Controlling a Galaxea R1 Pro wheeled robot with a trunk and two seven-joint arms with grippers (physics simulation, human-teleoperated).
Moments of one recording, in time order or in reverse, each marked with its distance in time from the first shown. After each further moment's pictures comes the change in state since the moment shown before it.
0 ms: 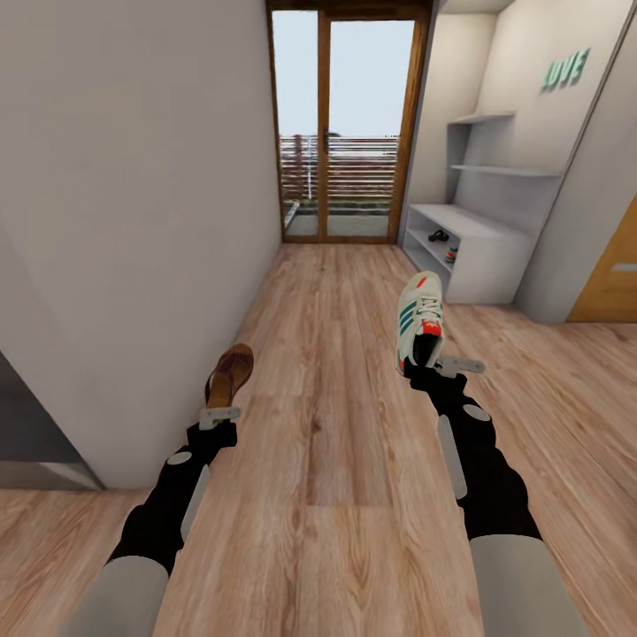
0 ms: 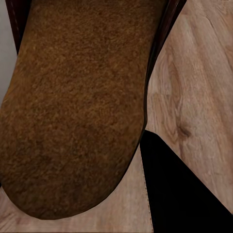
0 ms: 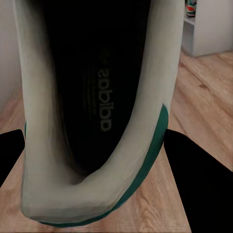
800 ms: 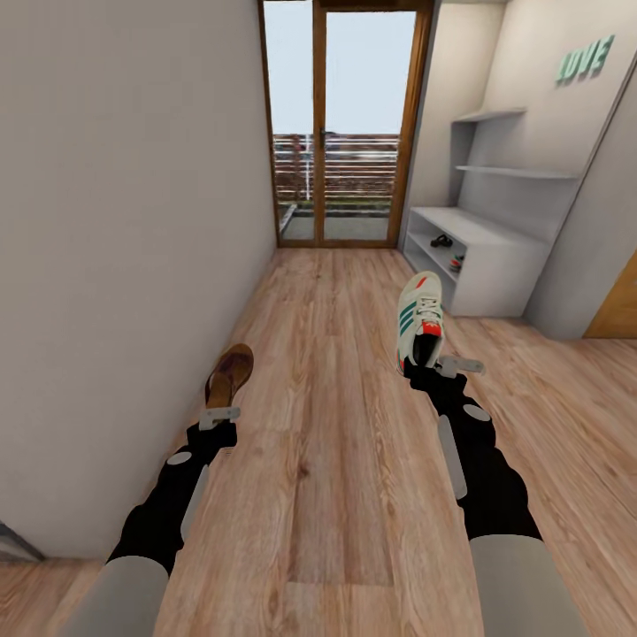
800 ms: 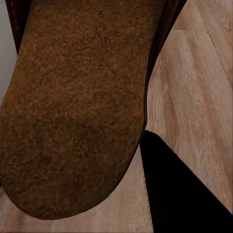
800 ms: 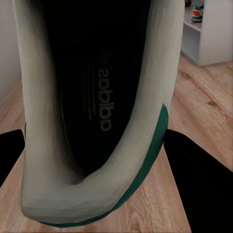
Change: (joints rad) left arm 0.000 0.001 0.000 0.000 0.000 0.000 0.000; right arm 0.000 0.000 0.000 0.000 0.000 0.000 0.000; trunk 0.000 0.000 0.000
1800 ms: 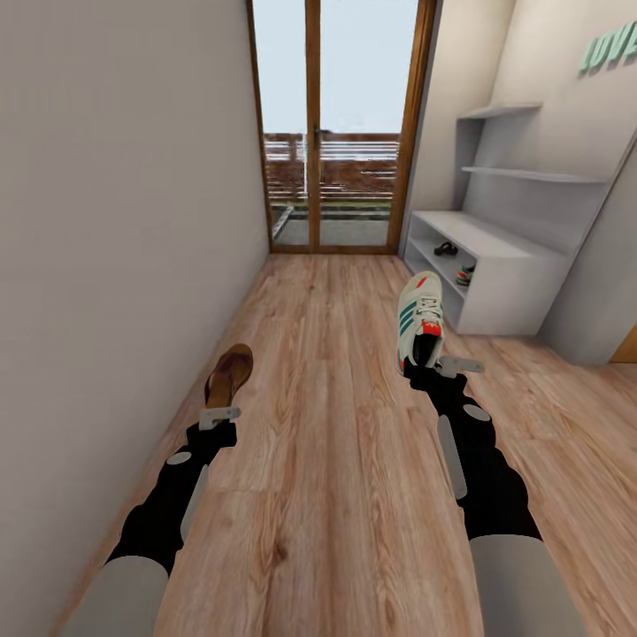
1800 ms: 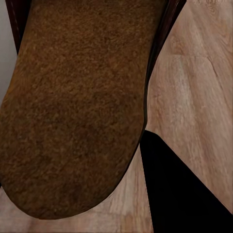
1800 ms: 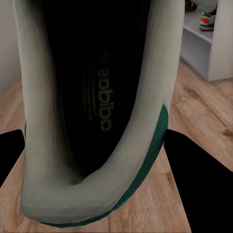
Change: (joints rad) left arm 0.000 0.001 0.001 0.000 0.000 0.000 0.000; right arm 0.000 0.000 0.000 0.000 0.000 0.000 0.000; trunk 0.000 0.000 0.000
